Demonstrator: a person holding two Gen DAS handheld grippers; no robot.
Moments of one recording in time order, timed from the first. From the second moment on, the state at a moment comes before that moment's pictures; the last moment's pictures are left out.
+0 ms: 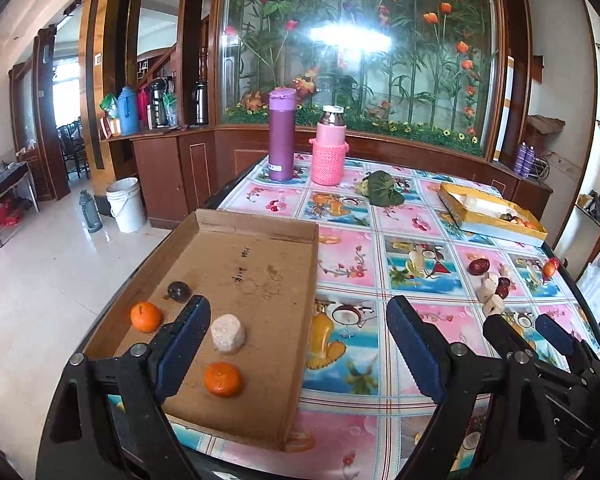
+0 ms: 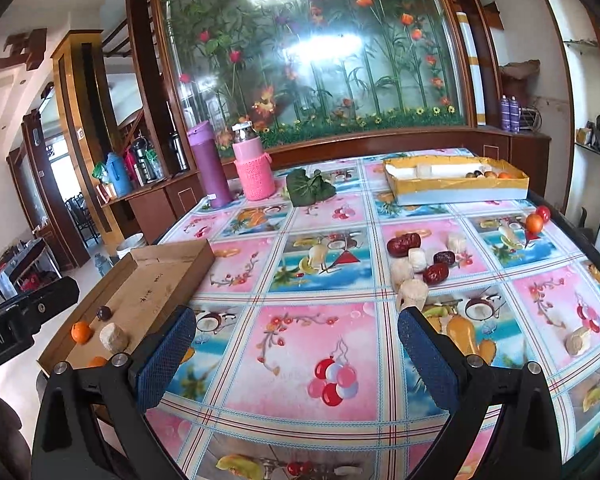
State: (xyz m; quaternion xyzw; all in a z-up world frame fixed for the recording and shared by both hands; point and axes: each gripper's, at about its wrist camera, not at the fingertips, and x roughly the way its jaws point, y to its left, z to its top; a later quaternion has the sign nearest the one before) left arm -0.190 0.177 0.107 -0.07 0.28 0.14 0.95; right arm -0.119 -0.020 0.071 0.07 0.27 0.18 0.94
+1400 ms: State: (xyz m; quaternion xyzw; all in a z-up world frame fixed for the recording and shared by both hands) left arm -0.154 0.163 0.103 -0.08 0.31 0.05 0.95; right arm -0.127 -0.187 0.110 0.07 0.27 0.07 0.96
